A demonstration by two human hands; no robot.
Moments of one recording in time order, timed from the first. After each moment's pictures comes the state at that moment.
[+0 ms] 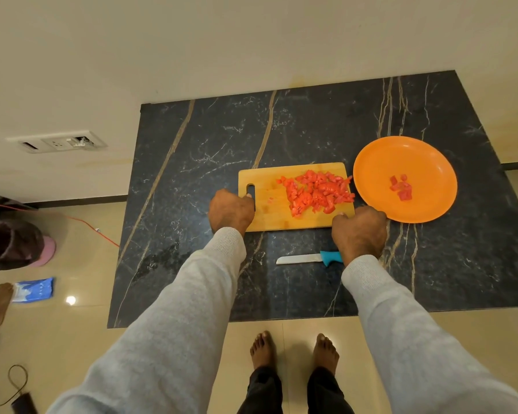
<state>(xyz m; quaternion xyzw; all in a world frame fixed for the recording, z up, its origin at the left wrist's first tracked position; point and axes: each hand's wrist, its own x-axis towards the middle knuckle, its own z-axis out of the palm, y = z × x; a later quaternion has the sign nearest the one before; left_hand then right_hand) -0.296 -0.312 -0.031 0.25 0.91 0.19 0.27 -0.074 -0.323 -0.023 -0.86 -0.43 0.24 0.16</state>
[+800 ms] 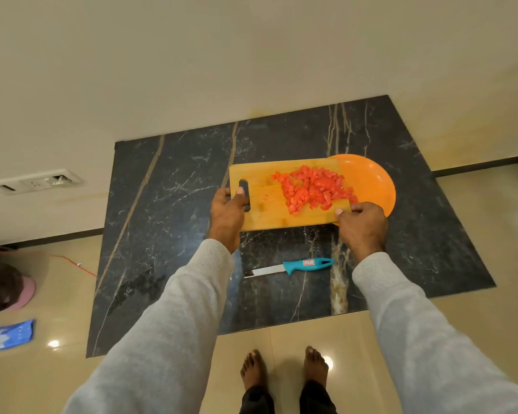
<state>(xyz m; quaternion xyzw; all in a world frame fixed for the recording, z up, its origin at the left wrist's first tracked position) -0.219 -0.306 0.030 0.21 0.69 0.48 0.50 0.028 -0.307 0.021 -0.81 -0.37 0.32 0.31</state>
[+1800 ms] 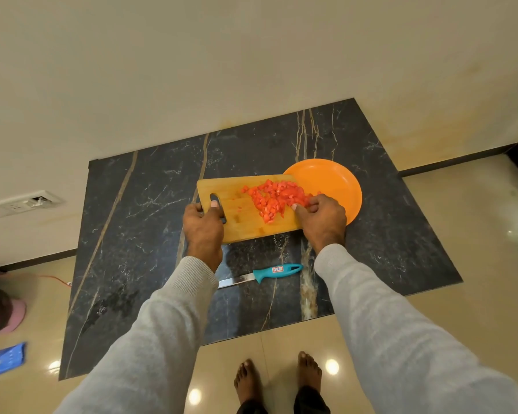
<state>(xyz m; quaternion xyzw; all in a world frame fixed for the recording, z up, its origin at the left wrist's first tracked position) -0.176 -0.310 0.043 0.18 0.75 0.49 0.40 0.039 -0.277 -0.018 -0.77 -0.51 0.25 0.30</state>
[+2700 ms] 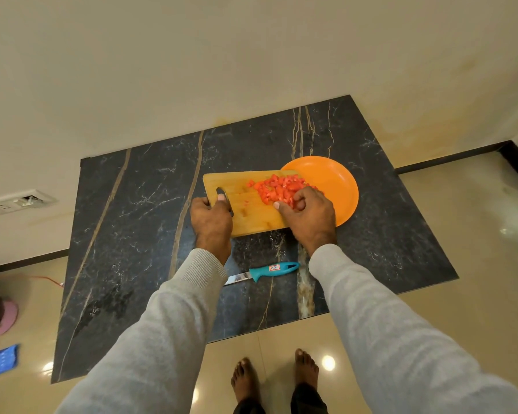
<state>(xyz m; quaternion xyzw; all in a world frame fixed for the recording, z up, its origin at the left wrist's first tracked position) -0.151 -0.300 0.048 0.18 0.76 0.48 0.40 0.031 -0.284 -0.004 -0.70 -0.59 0.22 0.33</state>
